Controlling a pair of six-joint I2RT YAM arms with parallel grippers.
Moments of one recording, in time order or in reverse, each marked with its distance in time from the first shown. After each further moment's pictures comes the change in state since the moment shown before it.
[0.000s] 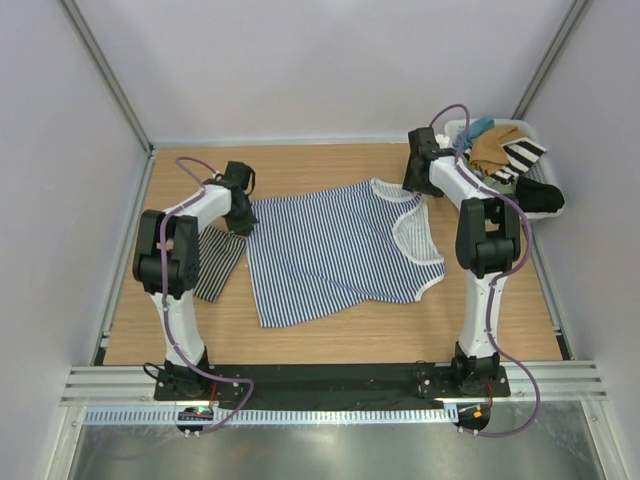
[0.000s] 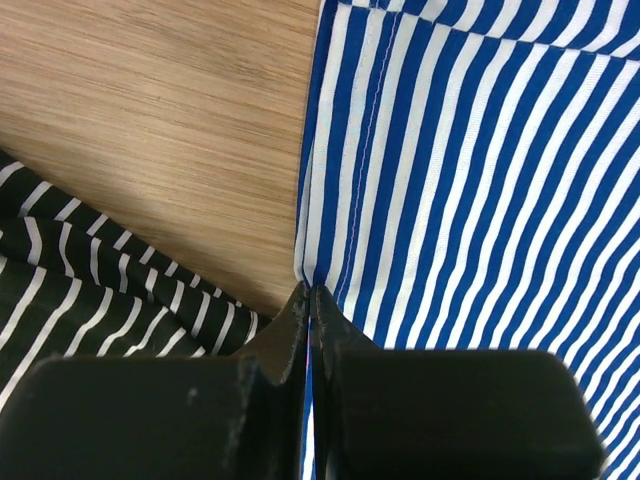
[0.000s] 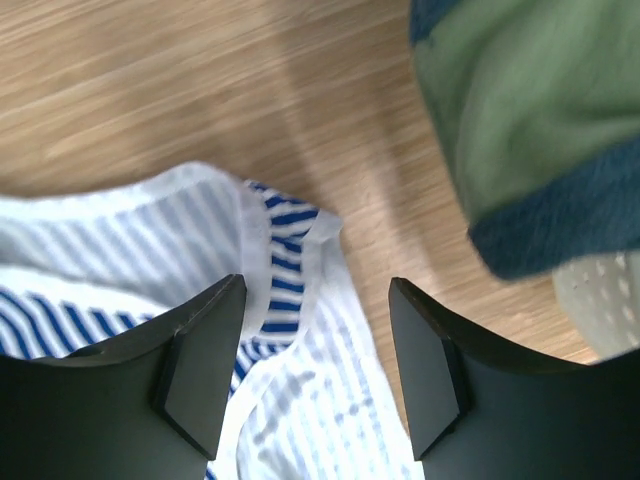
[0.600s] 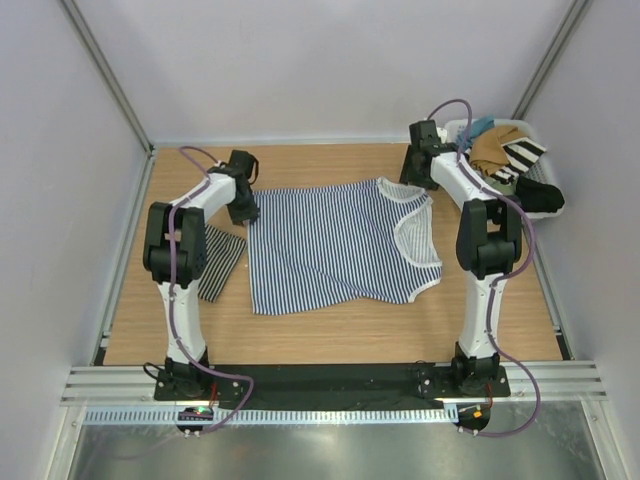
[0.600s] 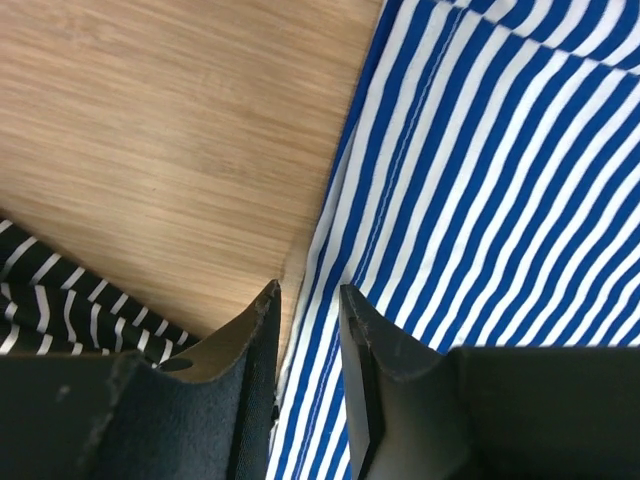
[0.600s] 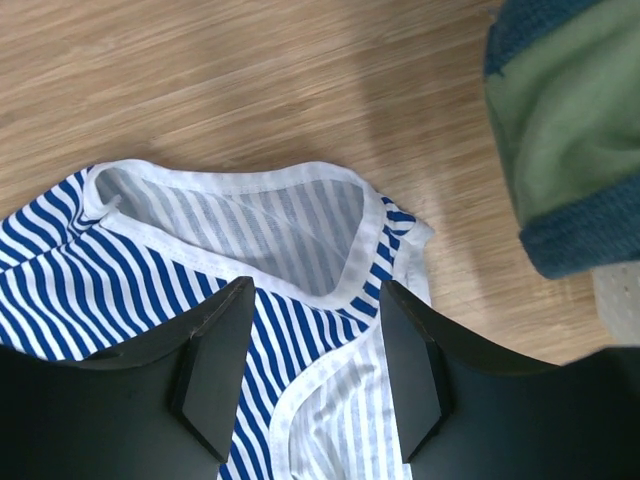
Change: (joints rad) left arm 0.000 0.123 0.201 -0.076 -0.032 -0.018; right arm 0.009 -0.056 0.004 0.007 -0.116 -0.002
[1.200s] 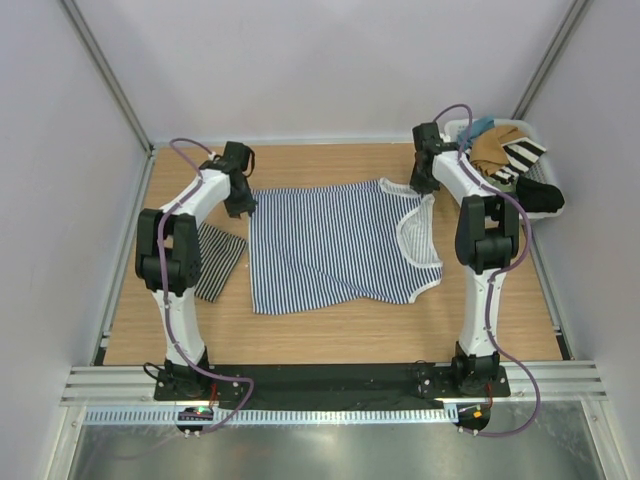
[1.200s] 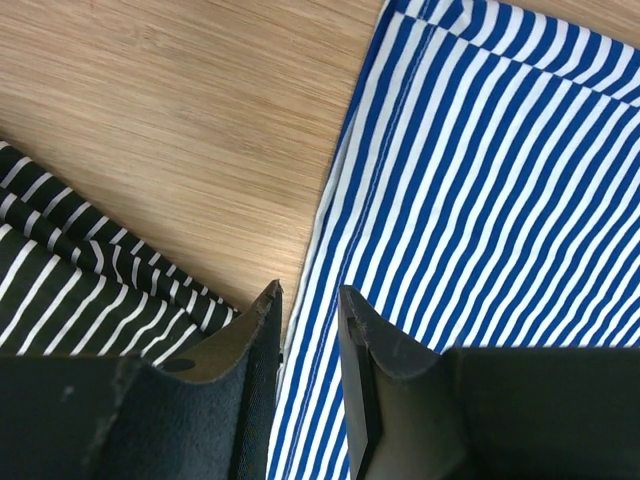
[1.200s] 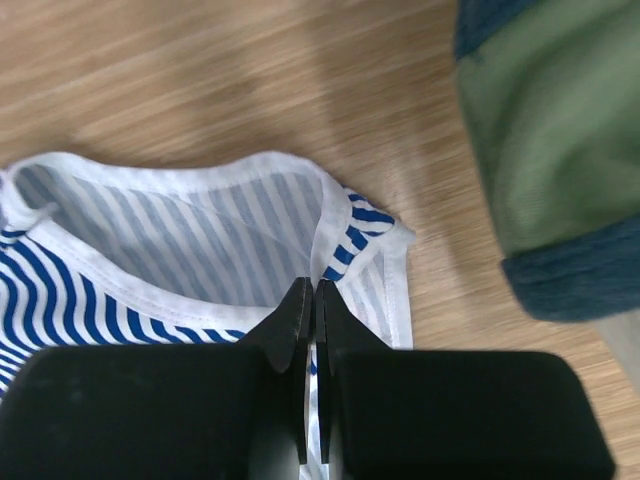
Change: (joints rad) left arm 0.000 -0.095 0.003 -0.042 -0.015 -0.009; right arm -0.031 0.082 0.049 -0.082 -0.004 0.000
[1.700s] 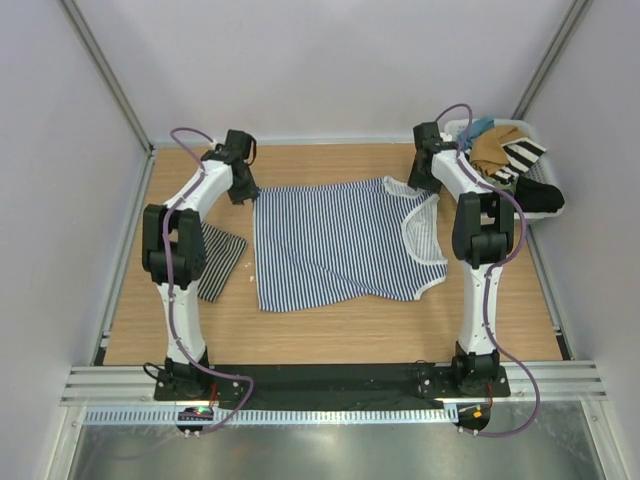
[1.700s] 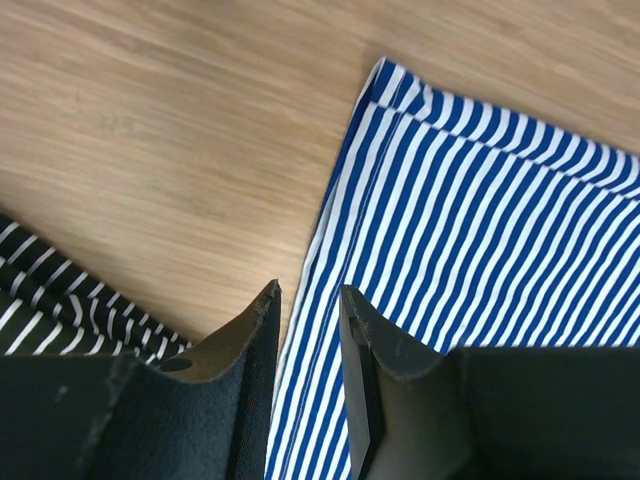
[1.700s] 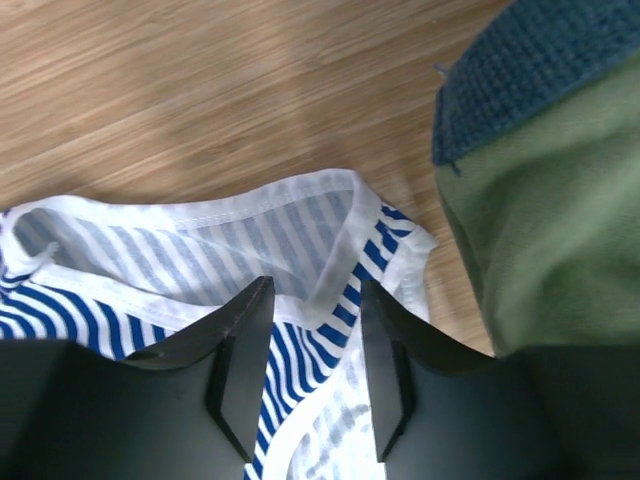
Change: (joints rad) left arm 0.000 0.071 0.146 -0.008 -0.002 -0.021; right arm -0.014 0.080 0.094 -0.002 0.045 0.010
